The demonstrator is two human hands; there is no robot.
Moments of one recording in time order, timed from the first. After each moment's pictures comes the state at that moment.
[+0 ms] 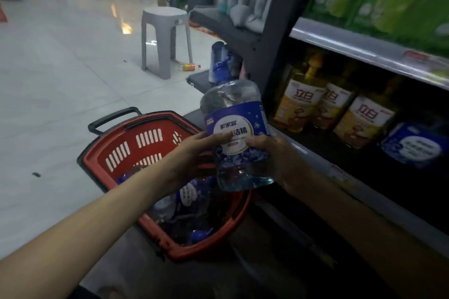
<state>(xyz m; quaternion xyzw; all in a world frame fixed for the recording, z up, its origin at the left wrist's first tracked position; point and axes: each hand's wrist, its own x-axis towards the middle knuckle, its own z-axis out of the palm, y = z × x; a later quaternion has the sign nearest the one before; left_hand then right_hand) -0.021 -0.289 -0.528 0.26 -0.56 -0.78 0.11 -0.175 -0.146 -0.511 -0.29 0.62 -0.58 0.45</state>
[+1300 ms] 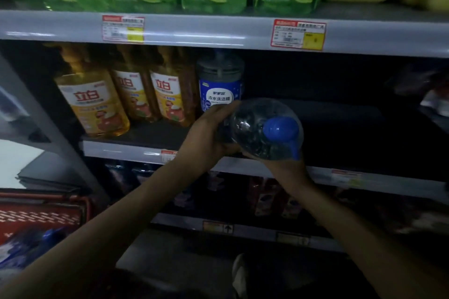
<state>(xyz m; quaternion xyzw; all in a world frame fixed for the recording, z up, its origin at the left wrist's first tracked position) -0.322 -0.012 -0.547 -0.18 -0.86 -0.42 0.22 -0.347 0.203 -0.603 -0.04 0.76 -0.65 0.05</state>
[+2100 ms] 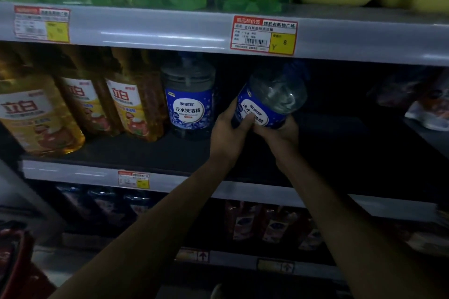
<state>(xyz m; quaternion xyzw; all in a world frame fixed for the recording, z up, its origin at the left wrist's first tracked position) -0.435 0.092 -0.579 -0.06 -0.75 -0.62 0.21 -0.458 0.221 -0.577 -0.01 0.67 -0.74 -0.09</state>
